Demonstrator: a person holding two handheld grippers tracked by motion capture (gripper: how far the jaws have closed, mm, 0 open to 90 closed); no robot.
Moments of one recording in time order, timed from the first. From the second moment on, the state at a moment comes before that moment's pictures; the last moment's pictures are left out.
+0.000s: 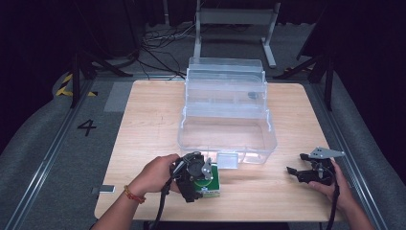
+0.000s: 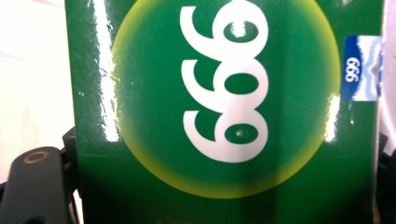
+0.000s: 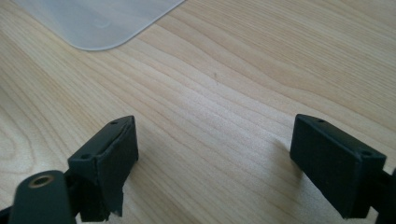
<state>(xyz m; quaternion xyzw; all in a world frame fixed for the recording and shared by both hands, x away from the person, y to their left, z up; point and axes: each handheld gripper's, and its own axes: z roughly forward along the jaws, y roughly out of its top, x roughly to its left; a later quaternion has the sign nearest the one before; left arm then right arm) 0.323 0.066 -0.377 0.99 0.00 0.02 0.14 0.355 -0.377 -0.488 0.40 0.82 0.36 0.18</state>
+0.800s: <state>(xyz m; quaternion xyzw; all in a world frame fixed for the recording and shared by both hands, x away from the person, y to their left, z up) 0.363 0.065 -0.299 0.99 -0.01 0.07 0.15 0.354 -0.376 -0.488 0.41 0.82 0.36 0.18</state>
